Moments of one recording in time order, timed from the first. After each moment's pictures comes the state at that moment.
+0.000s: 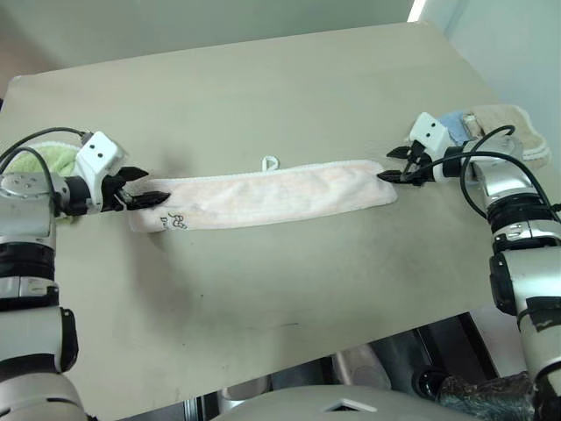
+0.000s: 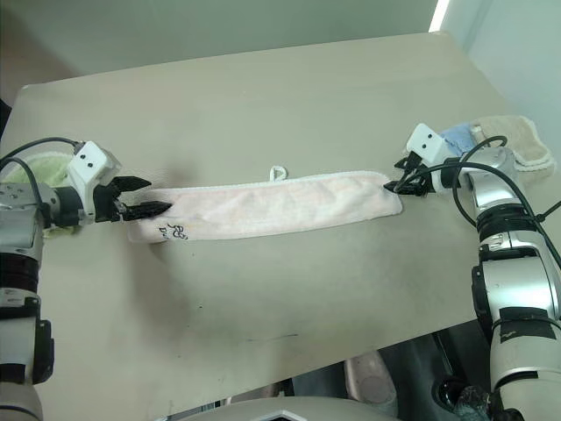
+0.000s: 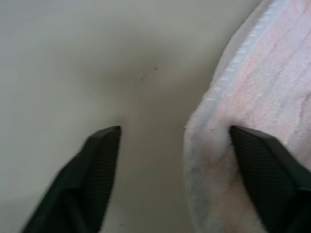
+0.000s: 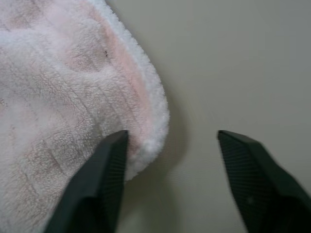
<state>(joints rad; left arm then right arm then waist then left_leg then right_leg) -0.66 0.95 0.03 0.74 -0.12 0.17 -1.15 -1.01 -0.62 0.17 0.99 -0.07 -0.02 1.12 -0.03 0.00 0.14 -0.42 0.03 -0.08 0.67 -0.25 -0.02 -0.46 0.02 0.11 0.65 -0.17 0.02</state>
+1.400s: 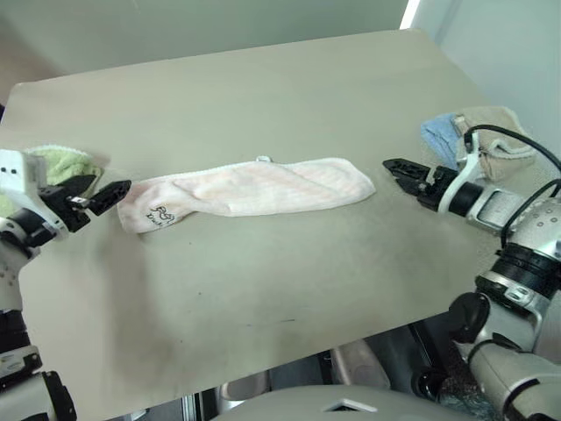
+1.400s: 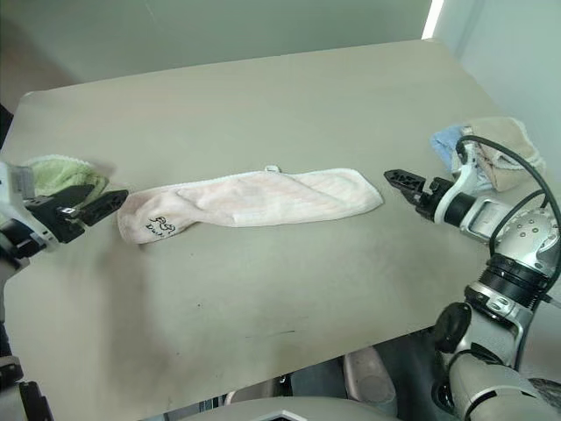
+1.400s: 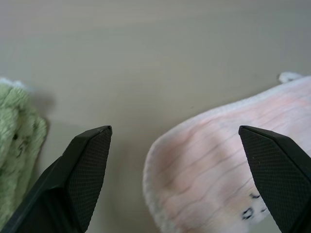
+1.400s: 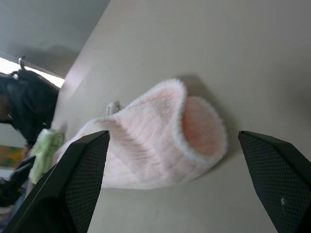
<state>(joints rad) -0.23 0.88 0.54 0.20 -0.56 0.62 -0.83 -0.71 -0.28 -0.74 0.07 0.61 1.58 0.37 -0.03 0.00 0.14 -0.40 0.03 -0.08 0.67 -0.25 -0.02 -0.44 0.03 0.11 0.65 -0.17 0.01</state>
